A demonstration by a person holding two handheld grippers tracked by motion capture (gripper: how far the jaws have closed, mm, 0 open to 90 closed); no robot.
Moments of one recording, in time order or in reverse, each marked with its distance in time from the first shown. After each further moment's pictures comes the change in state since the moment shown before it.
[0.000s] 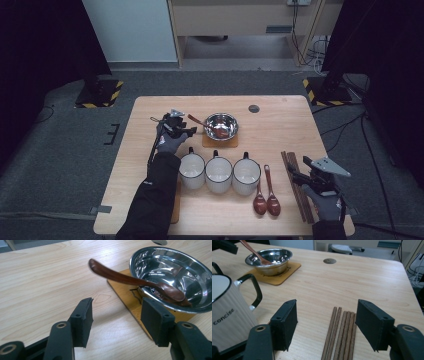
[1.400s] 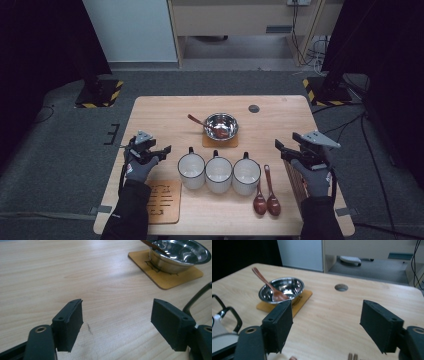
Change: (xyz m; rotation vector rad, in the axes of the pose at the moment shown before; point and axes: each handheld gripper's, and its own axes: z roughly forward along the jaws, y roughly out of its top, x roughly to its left) left arm 0.020 -0.080 -0.094 -0.076 0.077 -0.037; right arm 0.012 0.071 0.035 -0.057 0.068 0.020
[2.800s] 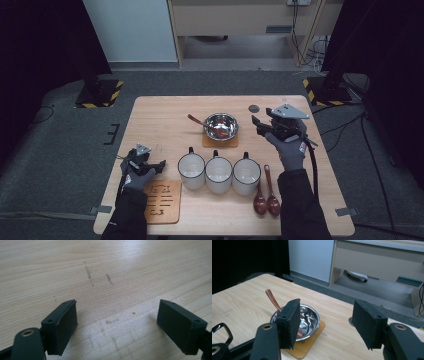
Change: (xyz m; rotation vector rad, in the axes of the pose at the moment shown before) left arm 0.010 -0.044 0.006 0.148 0.107 0.039; right arm 0.050 0.073 0.051 -0.036 0.042 -0.141
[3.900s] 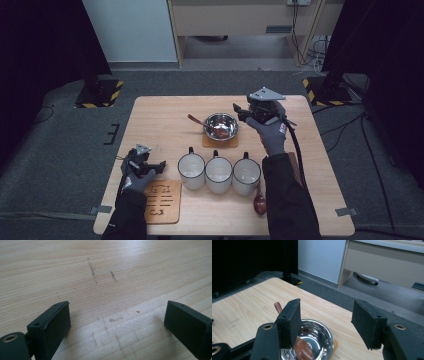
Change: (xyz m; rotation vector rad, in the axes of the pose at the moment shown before) left arm 0.001 0.000 0.001 0.022 0.017 -0.017; right arm 0.021 0.038 0.053 0.018 0.072 -0.031
